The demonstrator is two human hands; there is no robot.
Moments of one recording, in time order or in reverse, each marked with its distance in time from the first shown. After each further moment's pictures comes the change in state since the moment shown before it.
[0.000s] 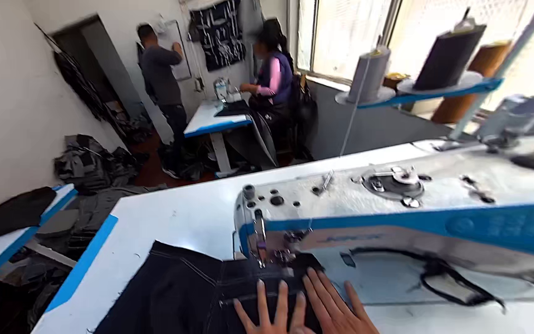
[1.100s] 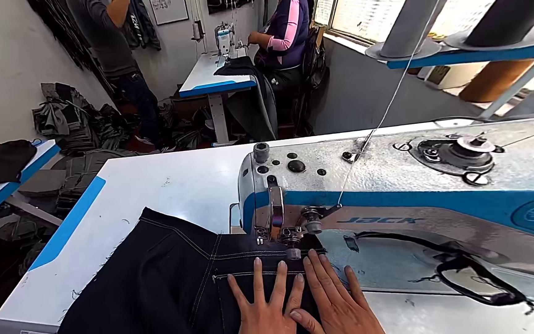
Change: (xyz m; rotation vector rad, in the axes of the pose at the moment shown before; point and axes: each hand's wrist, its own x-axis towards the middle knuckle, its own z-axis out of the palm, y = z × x) left_hand -0.002 0.000 -0.005 0.006 -0.096 0.026; right_hand -0.005 -0.001 0.001 -0.078 0.016 -0.009
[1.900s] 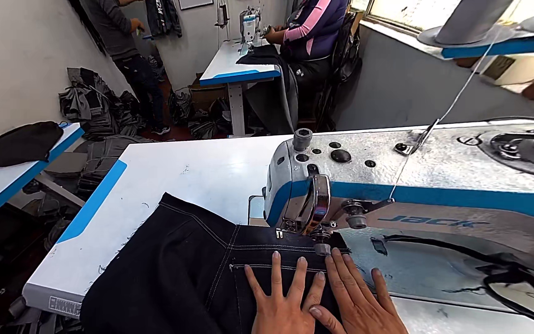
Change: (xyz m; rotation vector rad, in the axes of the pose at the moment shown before) left_hand 0.000 -0.002 0.002 -0.023 -0.015 -0.004; right_hand 0.001 0.000 -0.002 0.007 -0.019 -0.012
